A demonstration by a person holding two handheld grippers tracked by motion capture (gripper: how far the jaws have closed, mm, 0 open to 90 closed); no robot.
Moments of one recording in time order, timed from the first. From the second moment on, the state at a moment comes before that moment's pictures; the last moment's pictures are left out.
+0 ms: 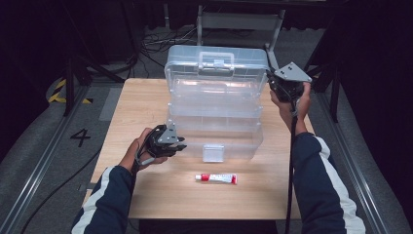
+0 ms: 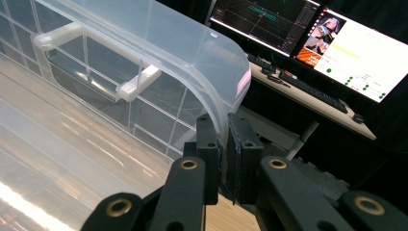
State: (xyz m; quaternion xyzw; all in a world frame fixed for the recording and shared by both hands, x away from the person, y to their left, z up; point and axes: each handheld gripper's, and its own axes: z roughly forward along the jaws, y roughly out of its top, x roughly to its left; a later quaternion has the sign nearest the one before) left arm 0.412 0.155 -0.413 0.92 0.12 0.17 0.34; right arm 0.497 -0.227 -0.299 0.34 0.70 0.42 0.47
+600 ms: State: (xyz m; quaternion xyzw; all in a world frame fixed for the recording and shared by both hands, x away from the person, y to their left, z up) left arm 0.413 0.155 -0.413 0.92 0.12 0.16 0.35; right arm 0.510 -0.228 -0.295 0.35 0.70 0.42 0.45
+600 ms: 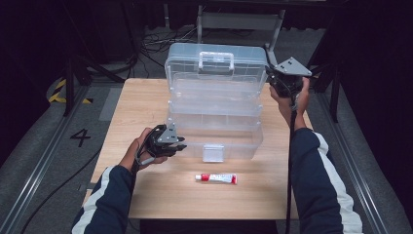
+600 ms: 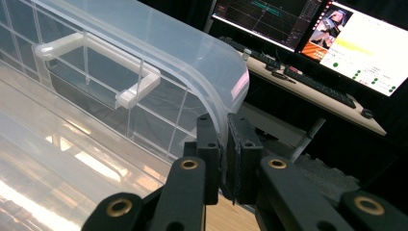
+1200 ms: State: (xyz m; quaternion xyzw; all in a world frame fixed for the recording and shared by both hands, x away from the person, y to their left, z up) left arm 0.413 0.155 -0.414 0.92 0.12 0.16 0.35; right arm 0.520 -0.228 -0.292 0.36 0.70 0.43 0.44
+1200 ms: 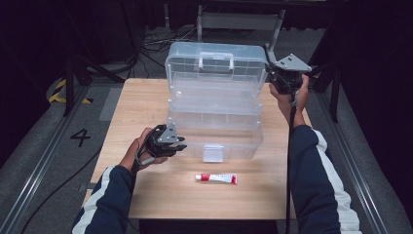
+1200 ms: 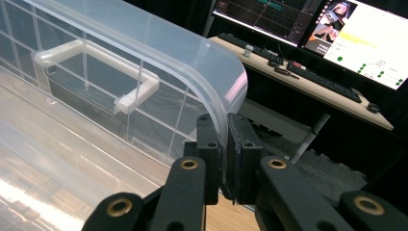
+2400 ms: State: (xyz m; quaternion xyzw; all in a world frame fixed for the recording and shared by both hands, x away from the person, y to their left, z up) left arm 0.413 0.156 -0.416 0.91 0.12 0.16 0.36; right arm 0.555 -0.228 -0.292 0.39 0.69 0.44 0.42
